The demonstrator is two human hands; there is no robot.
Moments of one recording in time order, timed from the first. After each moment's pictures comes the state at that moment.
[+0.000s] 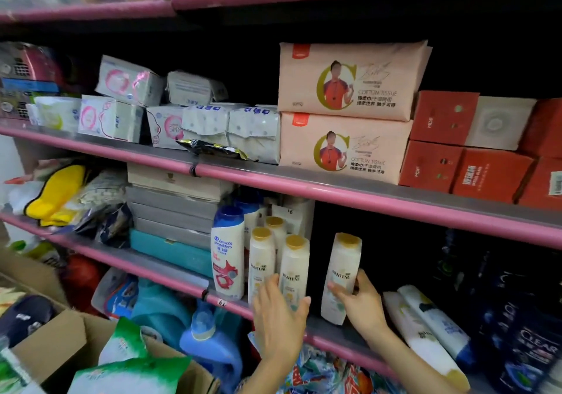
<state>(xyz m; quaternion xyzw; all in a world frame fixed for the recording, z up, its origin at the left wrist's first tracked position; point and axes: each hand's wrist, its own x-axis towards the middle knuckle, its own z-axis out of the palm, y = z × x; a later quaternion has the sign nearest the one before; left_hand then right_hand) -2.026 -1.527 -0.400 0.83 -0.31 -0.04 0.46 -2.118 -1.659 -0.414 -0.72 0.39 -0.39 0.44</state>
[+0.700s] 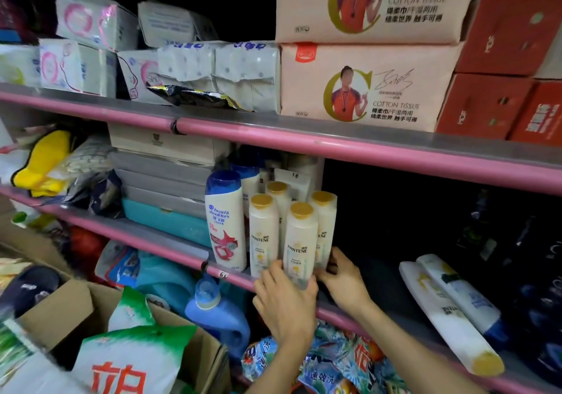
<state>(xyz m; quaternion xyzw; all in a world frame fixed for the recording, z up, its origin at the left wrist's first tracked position) -2.023 -1.563 -0.451 0.89 -0.20 0.04 0.41 -2.075 -1.668 -0.459 -0.74 0.33 -0.30 0.50</state>
